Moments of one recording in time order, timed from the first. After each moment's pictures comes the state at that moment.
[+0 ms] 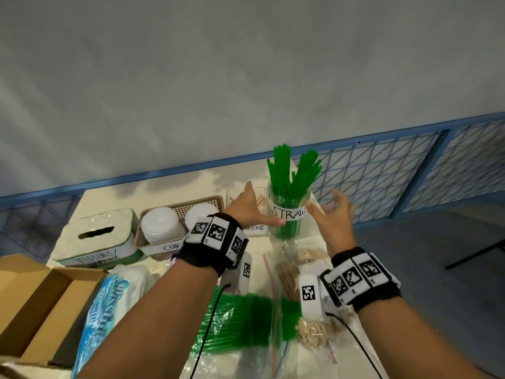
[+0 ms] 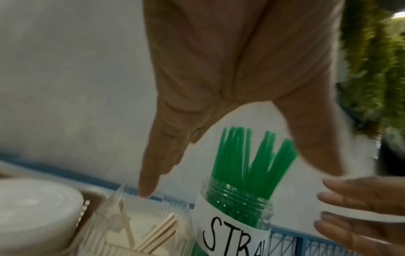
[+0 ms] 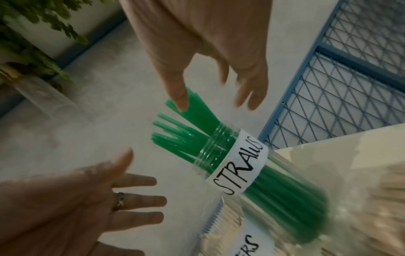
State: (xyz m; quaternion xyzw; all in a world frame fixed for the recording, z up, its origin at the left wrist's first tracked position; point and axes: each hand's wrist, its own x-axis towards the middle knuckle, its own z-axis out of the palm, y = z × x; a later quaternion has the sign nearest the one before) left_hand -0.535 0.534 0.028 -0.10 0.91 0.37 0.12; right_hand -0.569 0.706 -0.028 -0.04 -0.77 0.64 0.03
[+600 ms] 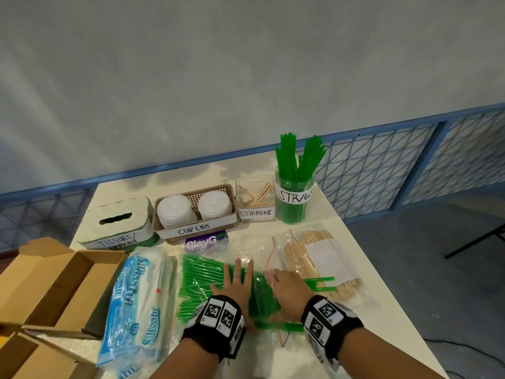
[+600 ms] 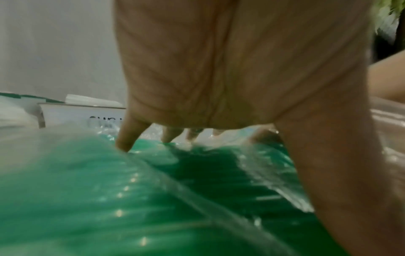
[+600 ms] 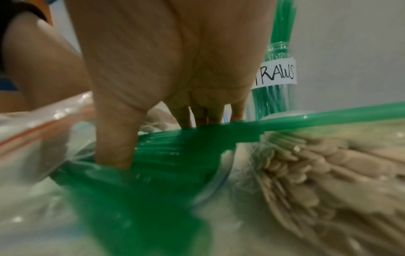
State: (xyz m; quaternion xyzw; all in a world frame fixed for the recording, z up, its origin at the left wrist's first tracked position) left_hand -0.401 0.531 -0.114 -0.11 0.93 0.04 0.36; right_hand -0.435 0.668 -0.105 0.37 -0.90 -0.02 -0.21
